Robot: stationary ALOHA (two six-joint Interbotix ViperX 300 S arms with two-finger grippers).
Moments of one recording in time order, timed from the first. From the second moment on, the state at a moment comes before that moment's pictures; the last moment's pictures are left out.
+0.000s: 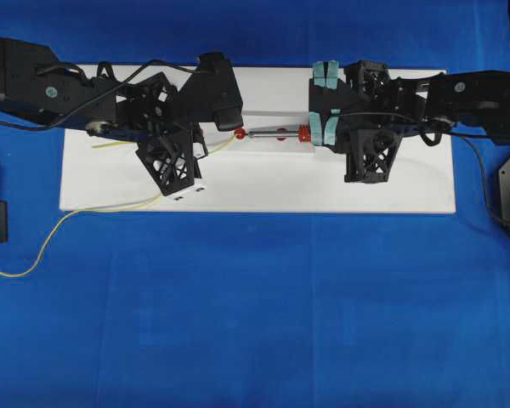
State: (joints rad) left arm 0.13 0.04 0.56 0.01 0.39 -0.17; right arm -0.23 -0.07 0.76 0.00 0.33 -0.07
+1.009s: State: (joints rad) left arm 0.11 -0.16 0.63 0.01 0.44 -0.19; right arm -0.23 -0.07 0.76 0.00 0.32 -0.08
